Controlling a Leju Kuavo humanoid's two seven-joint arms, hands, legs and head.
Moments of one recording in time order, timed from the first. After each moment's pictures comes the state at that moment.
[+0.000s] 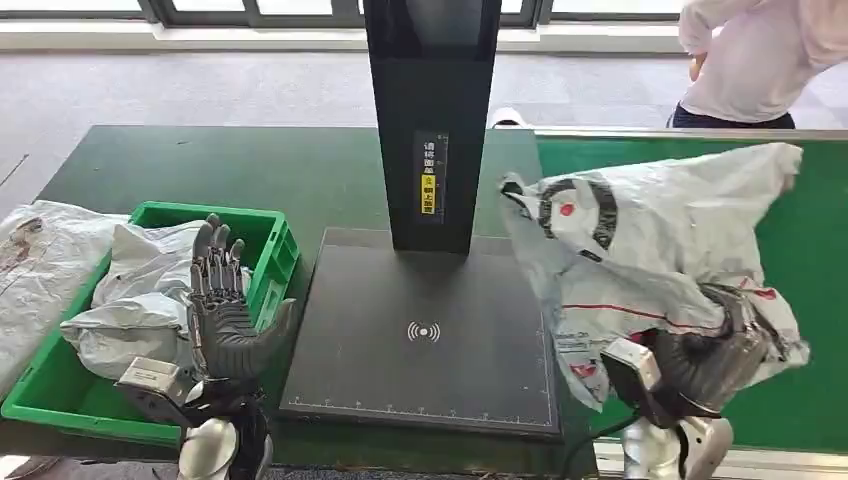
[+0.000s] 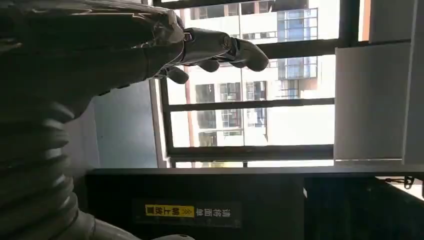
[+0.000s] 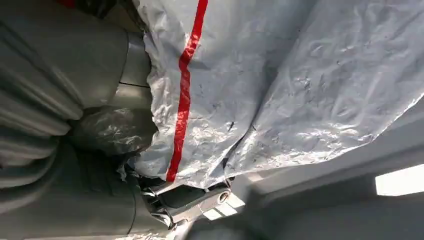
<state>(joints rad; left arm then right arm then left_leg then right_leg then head) 0.04 -0.23 -0.11 -1.65 -0.09 0.16 -0.70 -0.04 0.32 -0.18 -1.51 0.83 -0.70 -0.70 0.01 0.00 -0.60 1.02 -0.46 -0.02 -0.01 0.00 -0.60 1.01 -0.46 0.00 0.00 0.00</state>
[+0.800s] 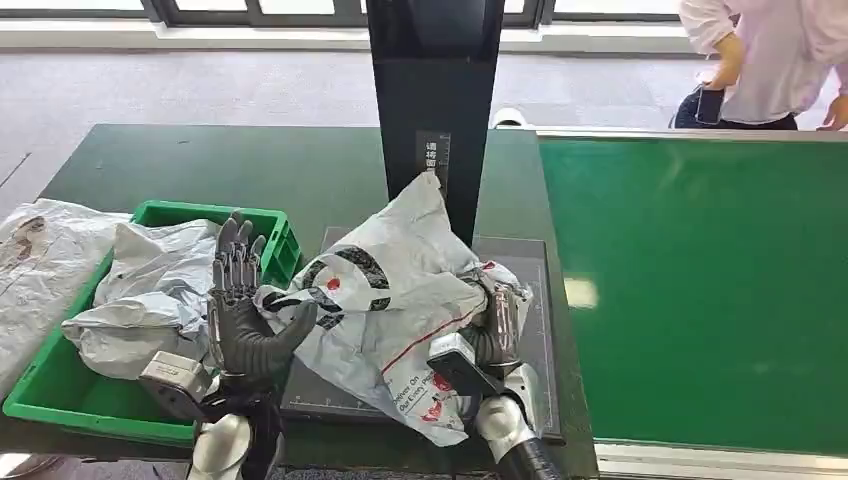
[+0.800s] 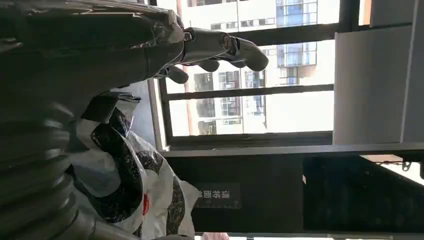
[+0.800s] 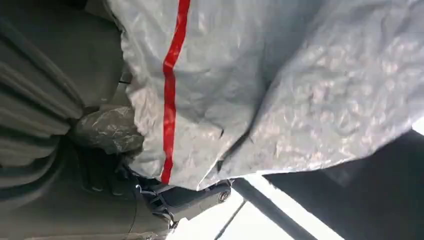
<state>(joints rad) 0.01 -0.23 -0.16 -1.62 -0.10 0.16 -0.70 -0.26 0.33 0.34 -0.85 0.56 -0.56 -0.68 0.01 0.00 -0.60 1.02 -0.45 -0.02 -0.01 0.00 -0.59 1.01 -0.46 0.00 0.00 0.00</state>
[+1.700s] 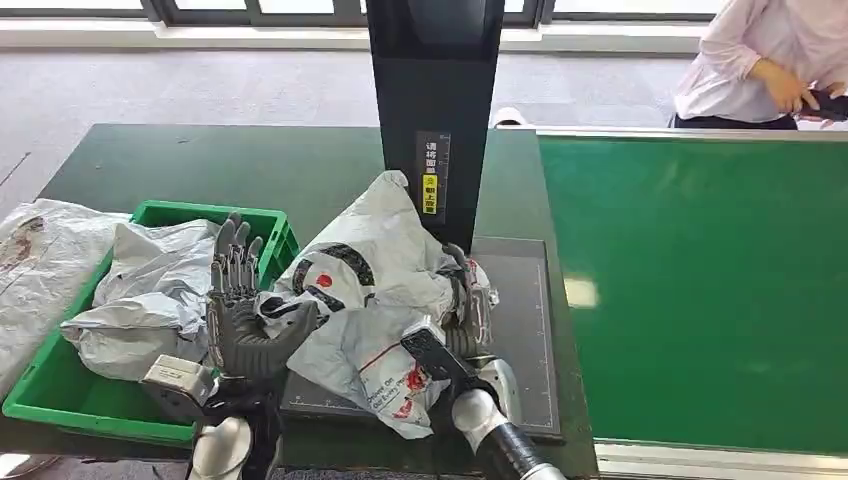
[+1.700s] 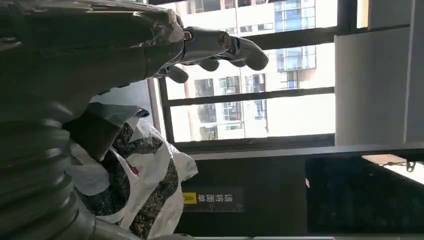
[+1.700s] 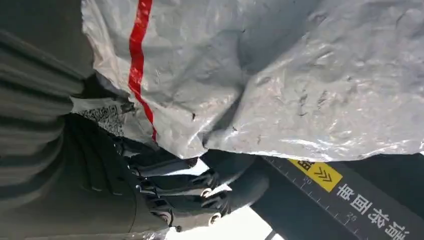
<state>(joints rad) 0.02 -0.23 -0.16 -1.63 -0.12 0.21 -0.70 -0.37 0.36 0.40 -0.60 0.52 -0.67 -0.60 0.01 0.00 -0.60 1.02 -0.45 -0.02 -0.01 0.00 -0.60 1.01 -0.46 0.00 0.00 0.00</state>
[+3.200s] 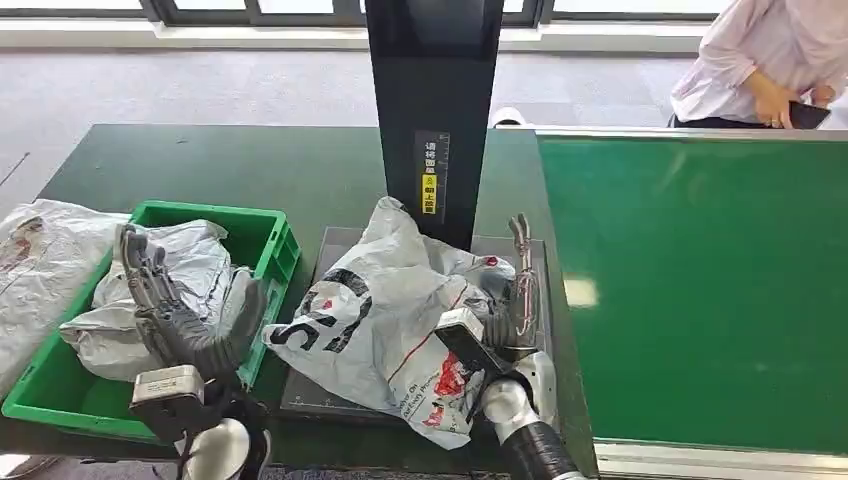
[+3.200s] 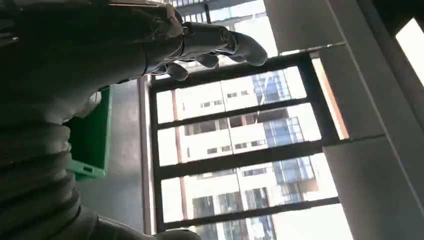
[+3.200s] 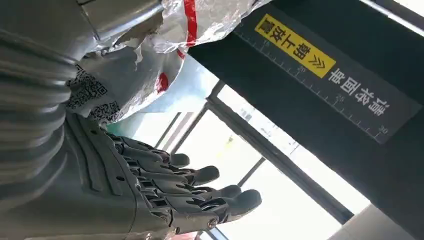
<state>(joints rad) 0.04 -0.25 -0.15 -1.71 -0.31 0.68 -0.70 -0.29 0.34 0.22 -0.86 0.71 -0.70 -0.61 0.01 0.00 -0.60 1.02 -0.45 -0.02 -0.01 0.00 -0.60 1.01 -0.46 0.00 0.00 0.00</state>
